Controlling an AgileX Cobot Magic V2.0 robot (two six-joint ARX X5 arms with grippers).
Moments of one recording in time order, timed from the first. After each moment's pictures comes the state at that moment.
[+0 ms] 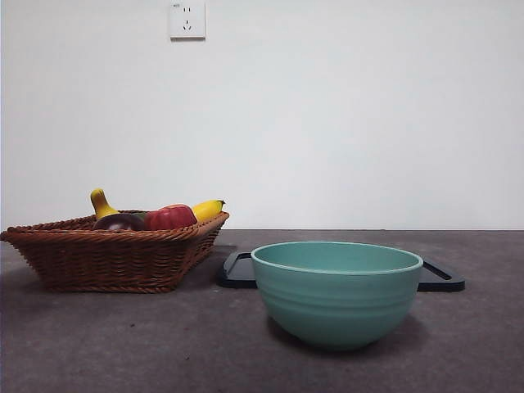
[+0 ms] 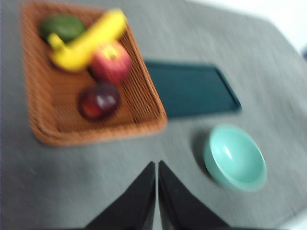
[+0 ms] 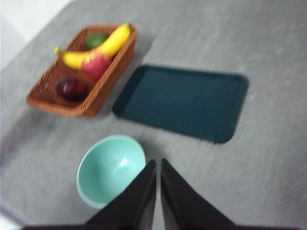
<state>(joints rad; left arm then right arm) 0.01 0.58 0.81 -0.84 0.57 -0.07 0.02 0.65 0.96 -0.96 -0.52 0.02</state>
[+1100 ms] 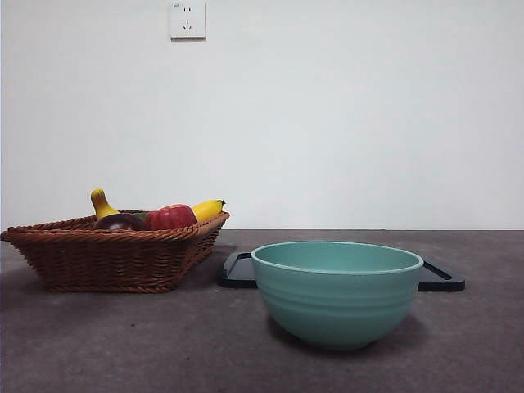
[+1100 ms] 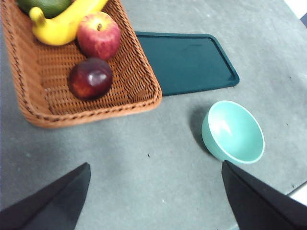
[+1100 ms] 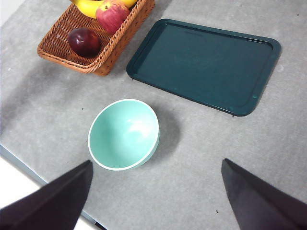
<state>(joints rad) 0.00 0.63 0.84 -0.92 0.57 0.00 0.08 0.71 0.99 -1.05 -0.52 -0.05</state>
